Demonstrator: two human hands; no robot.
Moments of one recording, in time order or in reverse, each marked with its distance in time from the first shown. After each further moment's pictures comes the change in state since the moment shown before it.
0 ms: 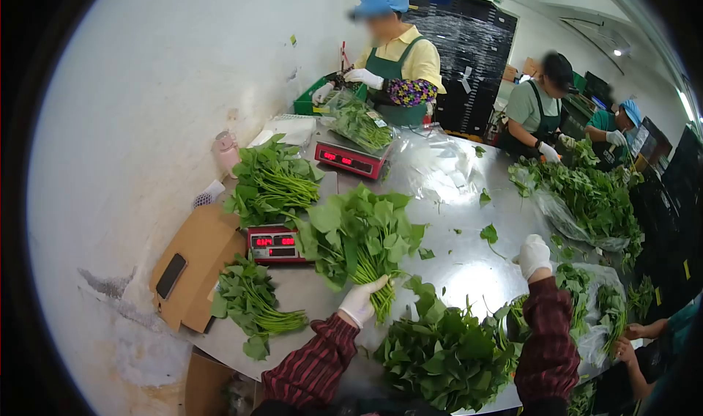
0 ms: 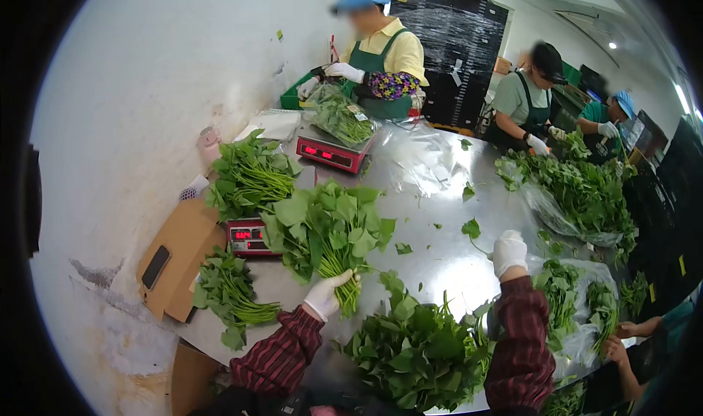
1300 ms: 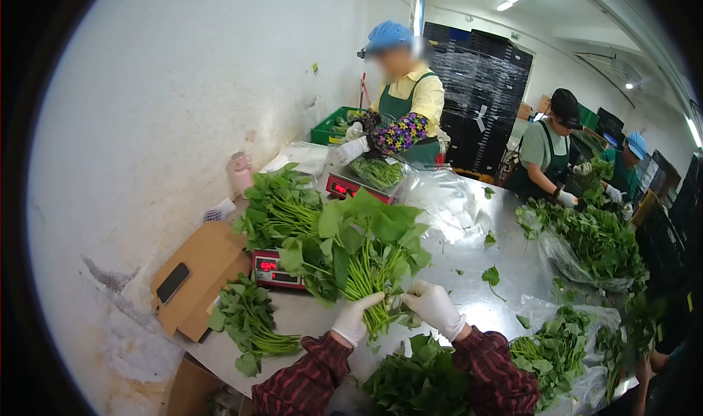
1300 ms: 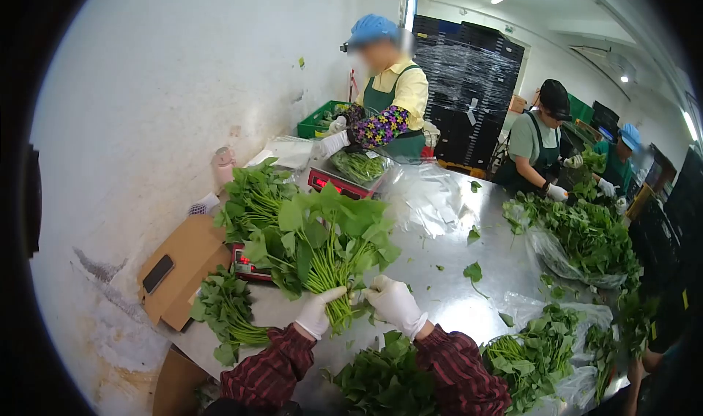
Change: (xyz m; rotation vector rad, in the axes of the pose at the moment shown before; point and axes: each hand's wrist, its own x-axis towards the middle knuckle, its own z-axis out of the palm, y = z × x) left_hand -0.003 0.019 0.047 0.267 0.039 0.406; right_hand -0.009 -0.186 -0.024 1.167 -0.195 -0.259
